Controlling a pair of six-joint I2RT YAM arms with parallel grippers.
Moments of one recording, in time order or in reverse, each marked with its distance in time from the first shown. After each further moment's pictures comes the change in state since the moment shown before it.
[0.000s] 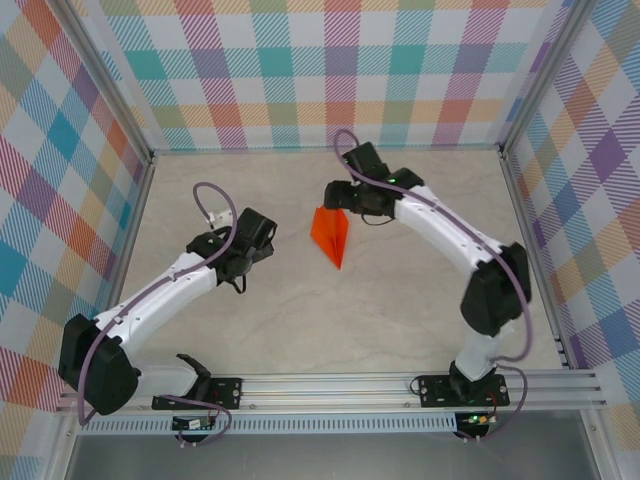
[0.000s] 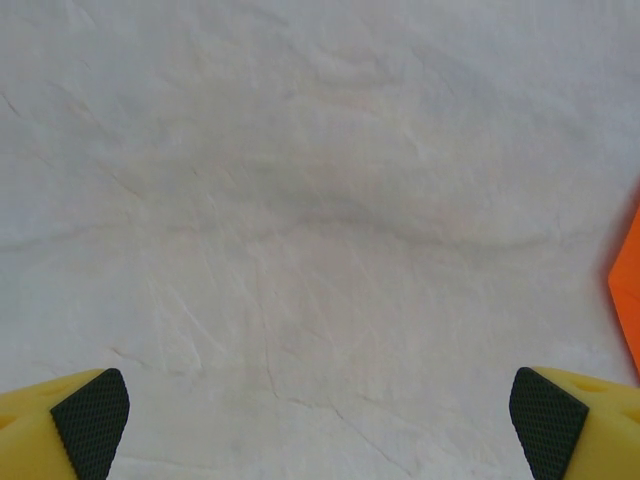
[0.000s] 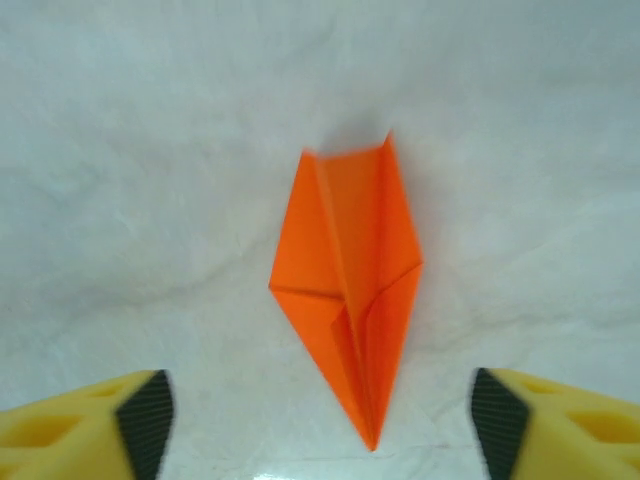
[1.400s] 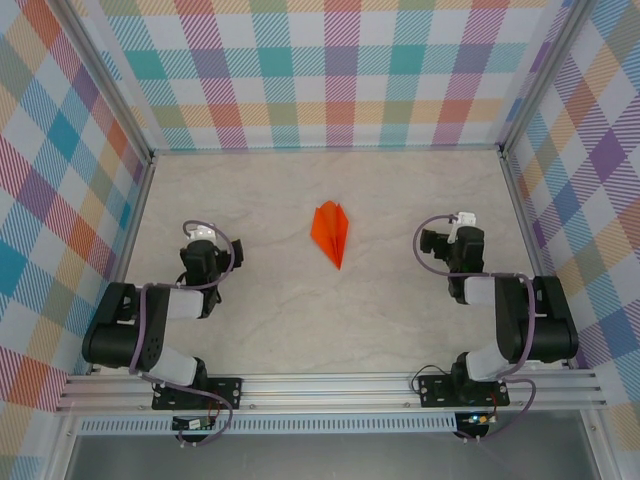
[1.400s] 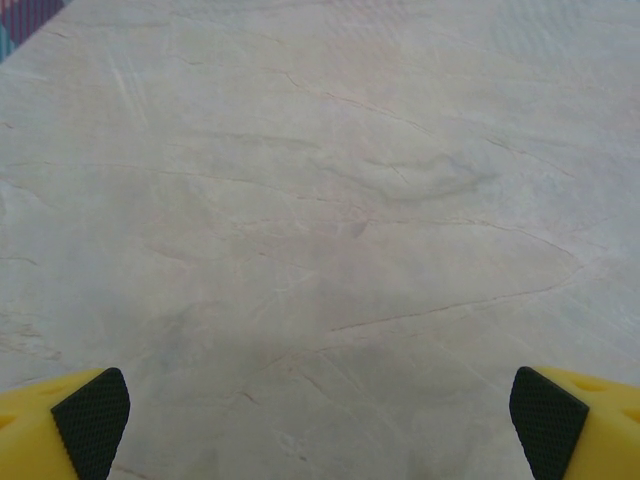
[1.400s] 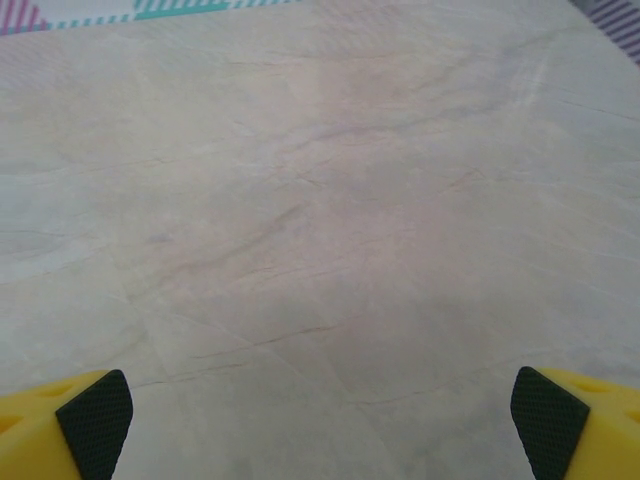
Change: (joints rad) left arm 0.483 0.240 -0.688 1.528 0.359 0.750; right arm -0.579 -0.209 -1.202 1.401 -0.055 -0.480
